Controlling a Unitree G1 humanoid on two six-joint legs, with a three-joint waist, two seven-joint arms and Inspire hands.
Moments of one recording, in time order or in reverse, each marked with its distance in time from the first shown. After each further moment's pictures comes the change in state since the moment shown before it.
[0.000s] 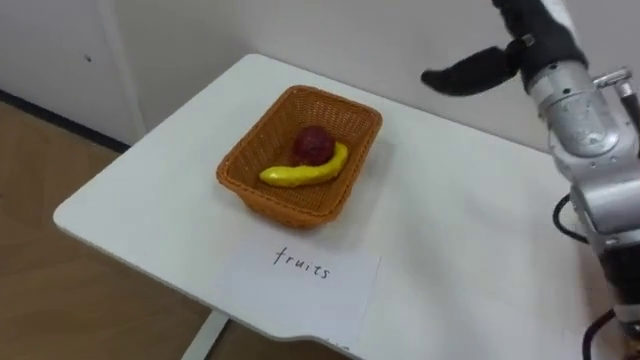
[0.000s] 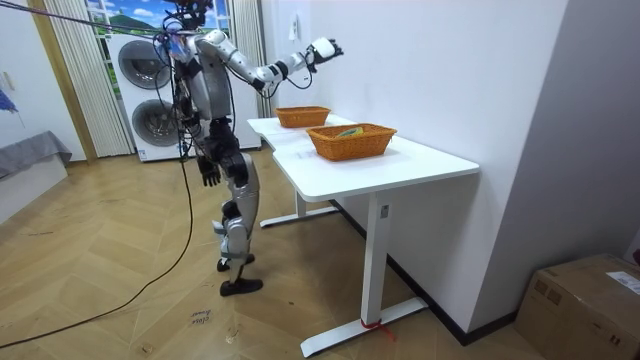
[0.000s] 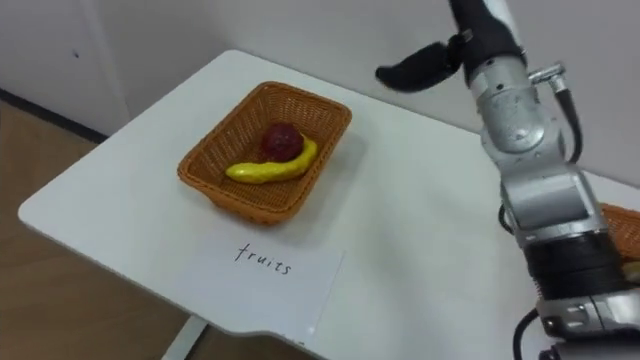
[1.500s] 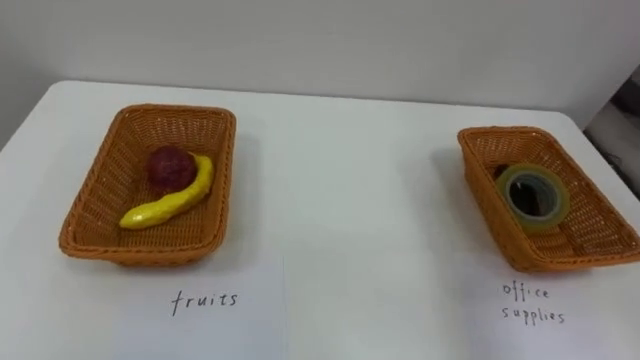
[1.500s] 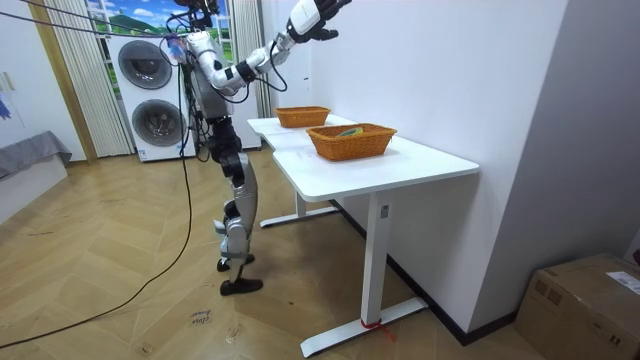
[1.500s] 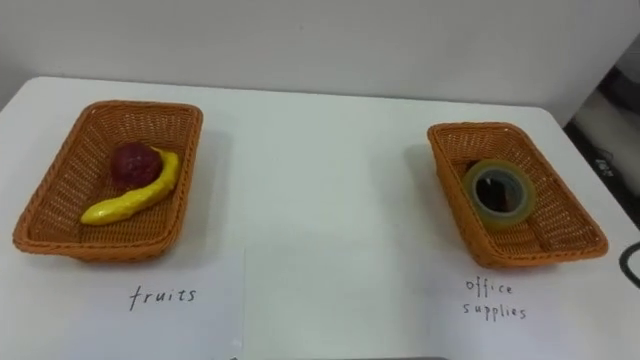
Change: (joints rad) left arm 0.035 0.000 0.015 0.032 -0.141 -0.119 0.063; right arm 0.337 -0.089 -0.466 -0.120 0.149 -0.076 -0.373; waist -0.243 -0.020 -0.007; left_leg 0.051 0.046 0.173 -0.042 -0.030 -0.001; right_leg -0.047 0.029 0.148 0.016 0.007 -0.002
